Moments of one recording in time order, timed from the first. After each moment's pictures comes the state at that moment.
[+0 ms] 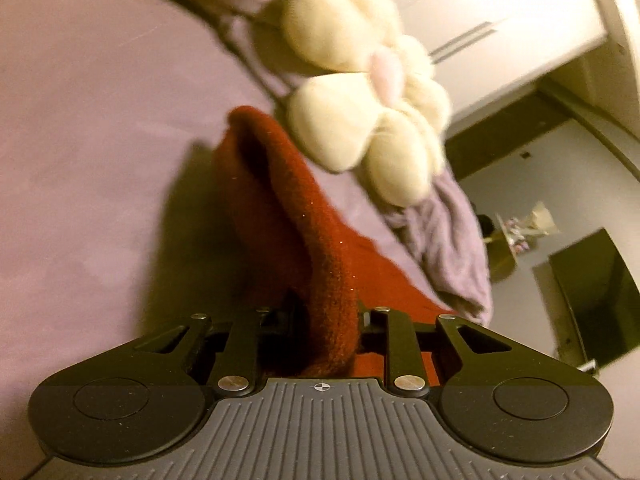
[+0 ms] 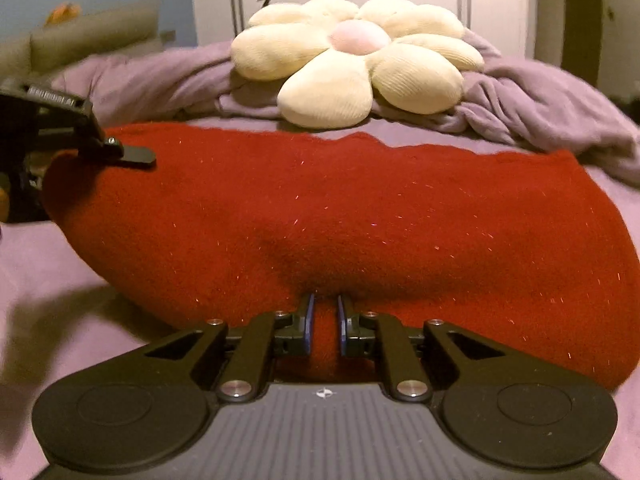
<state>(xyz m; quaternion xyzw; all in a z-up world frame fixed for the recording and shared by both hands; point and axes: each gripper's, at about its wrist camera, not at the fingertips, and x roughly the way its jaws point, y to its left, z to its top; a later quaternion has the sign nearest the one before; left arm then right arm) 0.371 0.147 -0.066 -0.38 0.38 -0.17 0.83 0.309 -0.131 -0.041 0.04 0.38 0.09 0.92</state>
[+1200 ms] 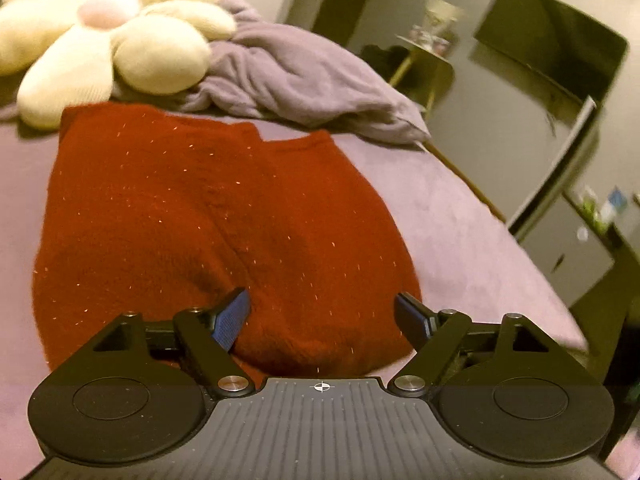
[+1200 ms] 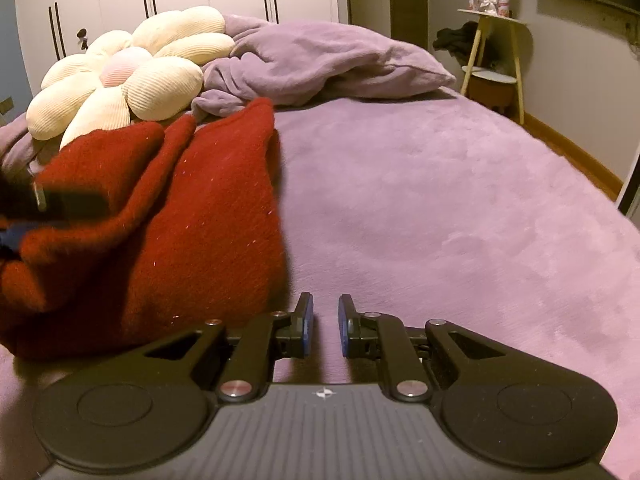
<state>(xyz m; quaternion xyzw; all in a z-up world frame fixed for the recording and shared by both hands) 0.336 -0.128 -0.062 -0.05 0.38 -0.33 0.86 0.265 -0.319 -0.047 0.08 0.39 -0.14 0.90</state>
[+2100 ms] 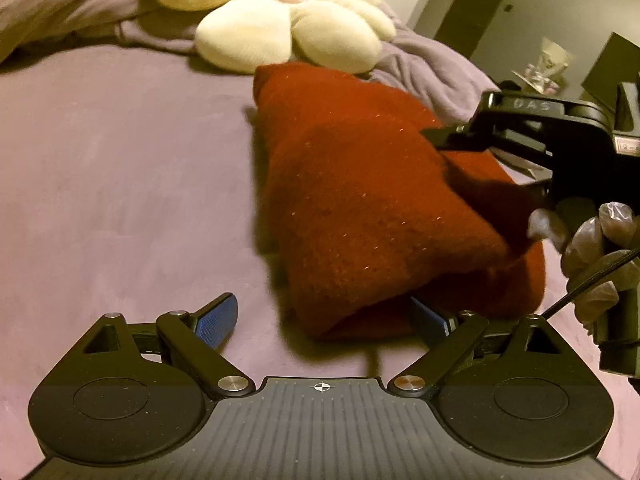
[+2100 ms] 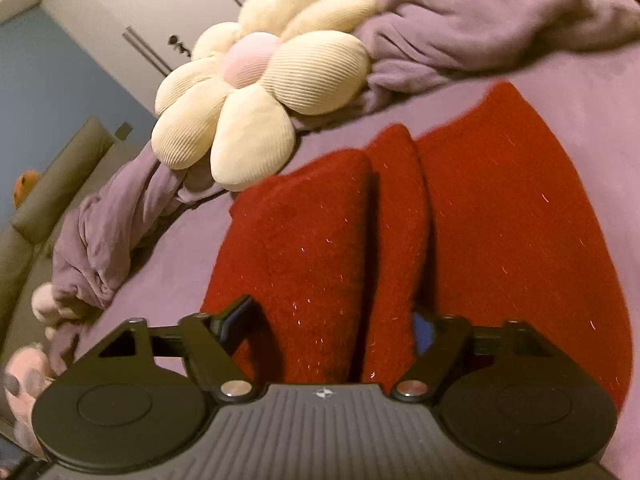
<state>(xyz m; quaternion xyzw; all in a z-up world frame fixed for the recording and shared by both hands) 0.306 -0.017 -0.100 -0.12 0.42 -0.16 0.89 0.406 -0.251 -0.029 0.27 0.44 0.09 0.85</state>
